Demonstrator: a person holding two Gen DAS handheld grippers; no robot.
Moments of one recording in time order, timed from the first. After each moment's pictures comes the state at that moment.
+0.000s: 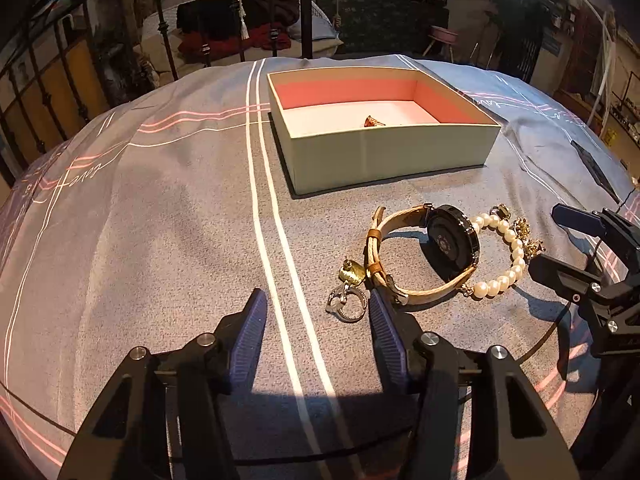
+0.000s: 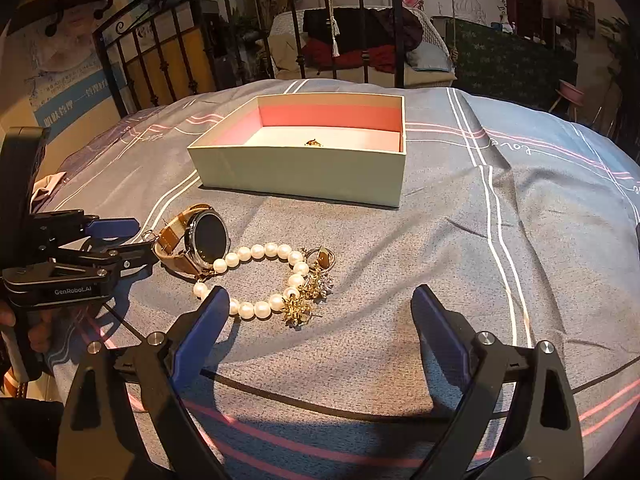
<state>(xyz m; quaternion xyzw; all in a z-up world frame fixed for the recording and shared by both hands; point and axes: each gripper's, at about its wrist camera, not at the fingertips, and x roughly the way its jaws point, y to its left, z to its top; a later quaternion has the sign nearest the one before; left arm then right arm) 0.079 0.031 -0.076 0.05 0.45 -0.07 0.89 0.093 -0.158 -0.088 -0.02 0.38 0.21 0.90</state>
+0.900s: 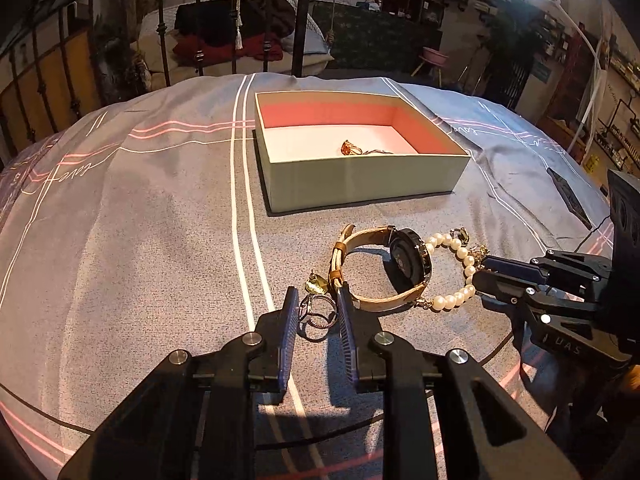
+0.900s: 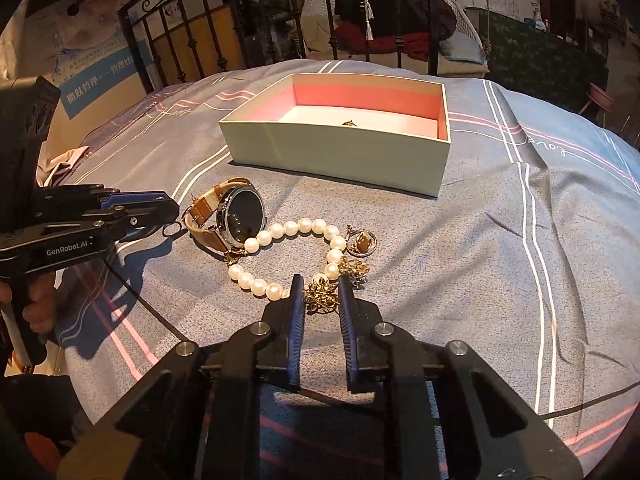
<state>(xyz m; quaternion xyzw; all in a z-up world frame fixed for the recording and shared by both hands) 0.069 0.030 -0.058 -0.01 0.43 -0.10 0.90 0.092 -0.148 -0.092 -0.03 0.41 0.26 0.88</state>
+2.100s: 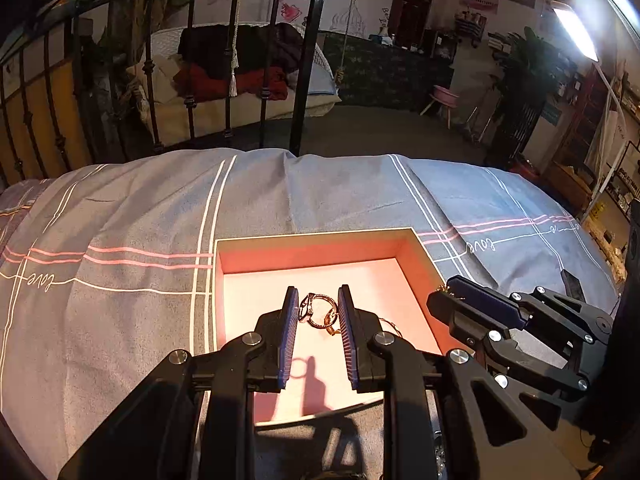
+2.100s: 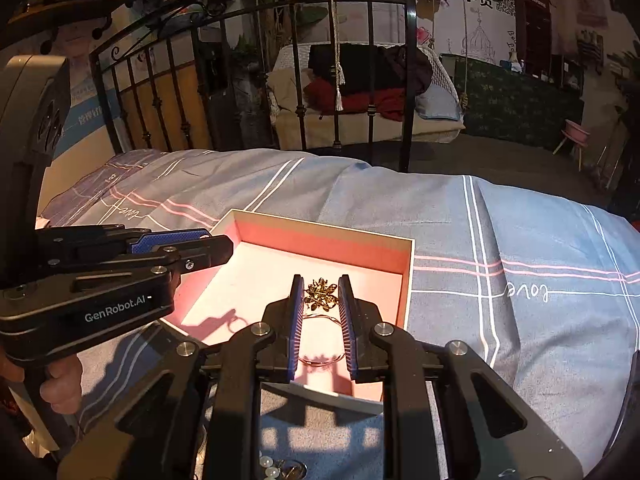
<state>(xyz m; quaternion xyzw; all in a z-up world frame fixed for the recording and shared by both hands) 0.212 -0.001 -0.002 -0.04 0.39 -0.08 0.92 0.219 -0.126 -0.022 -0.03 0.33 0.21 0.92</state>
